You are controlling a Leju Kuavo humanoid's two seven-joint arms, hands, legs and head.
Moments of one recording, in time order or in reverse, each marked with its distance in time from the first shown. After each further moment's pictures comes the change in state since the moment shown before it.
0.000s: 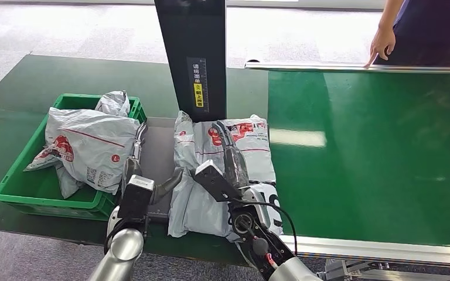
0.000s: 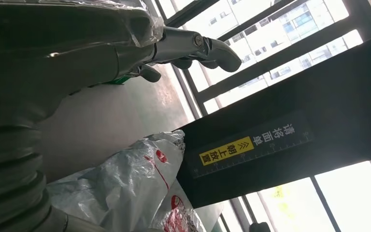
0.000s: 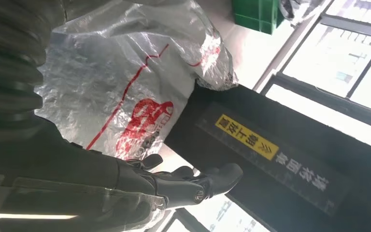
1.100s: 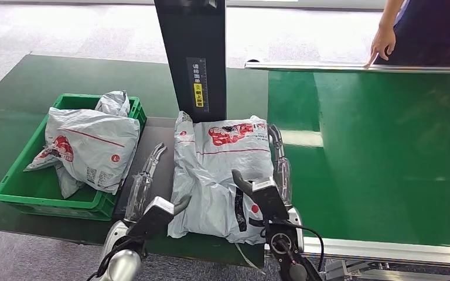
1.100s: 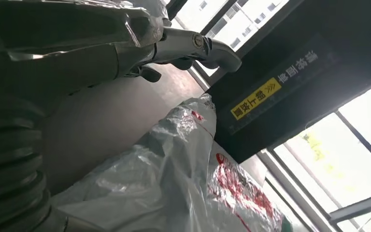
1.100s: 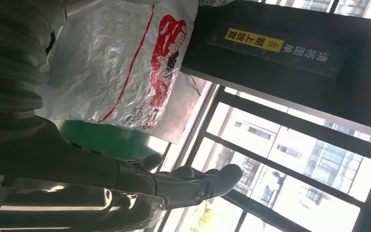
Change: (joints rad) left arm 0.127 0.034 -0.031 -0.116 -0.269 -0.136 0.128; right arm 0.249 -0.148 -0.116 -0.422 -0.071 -0.013 -0.047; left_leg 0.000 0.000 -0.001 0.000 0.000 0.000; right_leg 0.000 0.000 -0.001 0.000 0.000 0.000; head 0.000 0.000
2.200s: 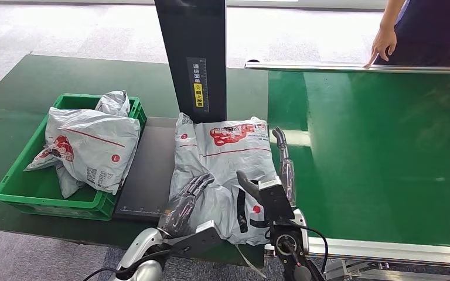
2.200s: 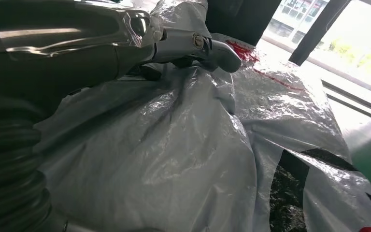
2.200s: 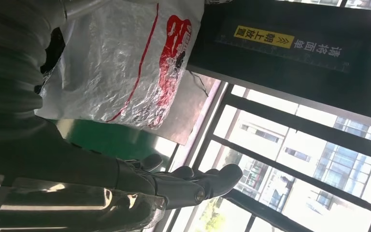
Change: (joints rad) left arm -0.073 0.028 -0.178 0.199 -0.210 -0.126 0.147; right arm 0.023 0.001 -0.044 -0.029 0.014 0.051 0.026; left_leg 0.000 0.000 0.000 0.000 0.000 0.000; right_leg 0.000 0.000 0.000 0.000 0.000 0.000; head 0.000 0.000
